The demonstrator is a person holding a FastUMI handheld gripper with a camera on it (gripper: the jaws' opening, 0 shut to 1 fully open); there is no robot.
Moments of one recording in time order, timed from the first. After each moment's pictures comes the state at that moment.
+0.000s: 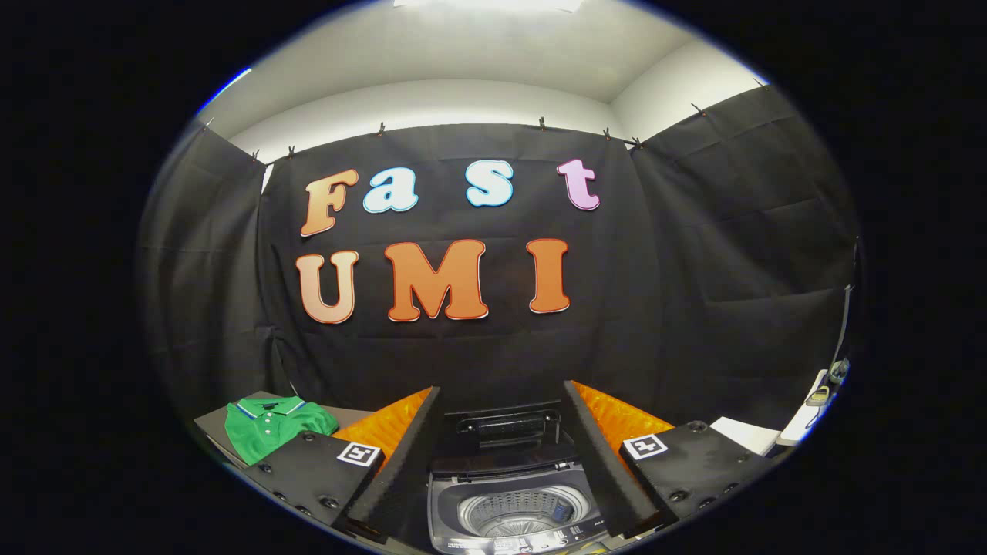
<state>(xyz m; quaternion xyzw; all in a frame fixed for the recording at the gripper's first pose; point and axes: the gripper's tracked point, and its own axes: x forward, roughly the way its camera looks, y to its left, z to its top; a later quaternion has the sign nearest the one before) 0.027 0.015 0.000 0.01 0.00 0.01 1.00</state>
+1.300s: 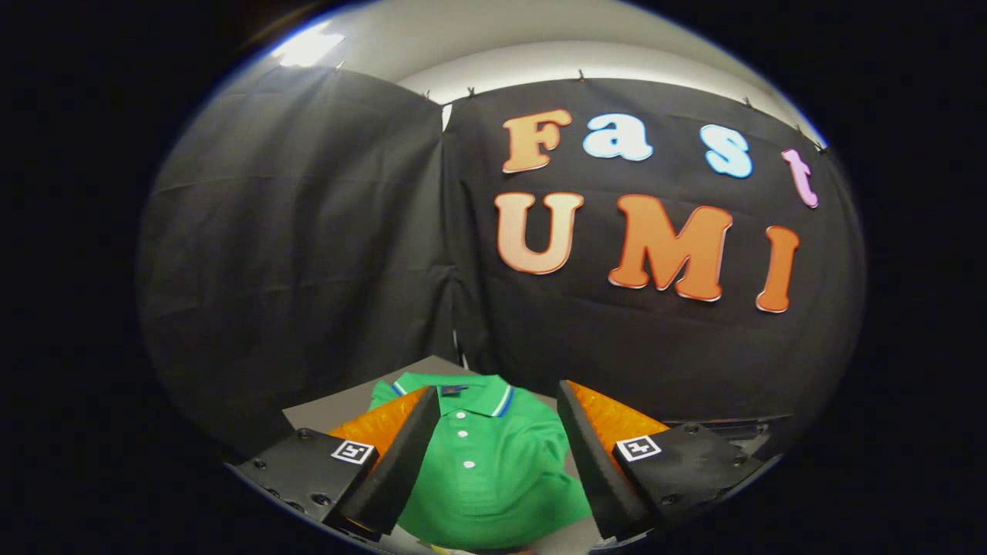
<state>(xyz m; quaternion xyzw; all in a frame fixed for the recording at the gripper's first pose) 0.050 0.382 -0.076 -0.09 0.11 0.34 0.93</state>
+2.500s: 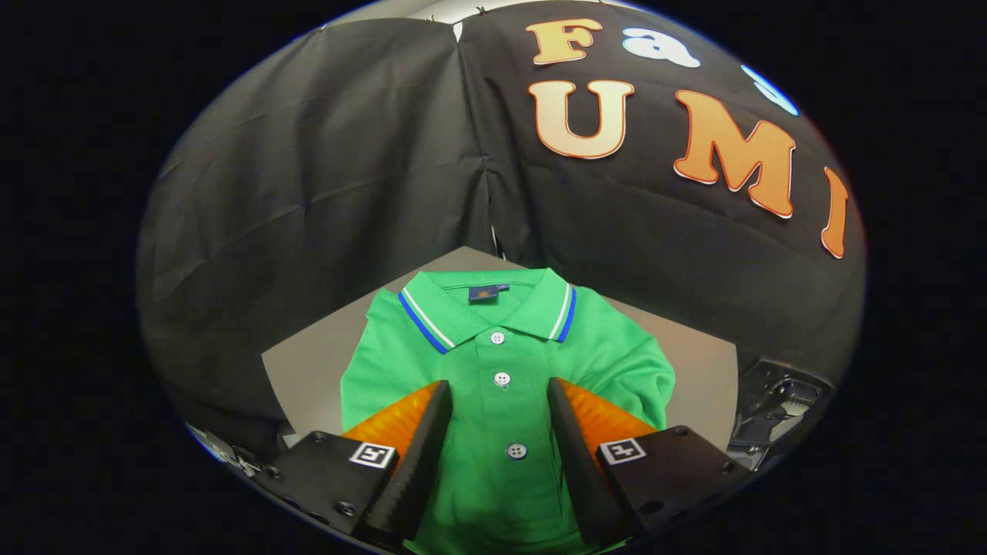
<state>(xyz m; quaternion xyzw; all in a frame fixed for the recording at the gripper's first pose) 0.068 0.407 -0.200 -0.13 0.30 0.38 0.87</state>
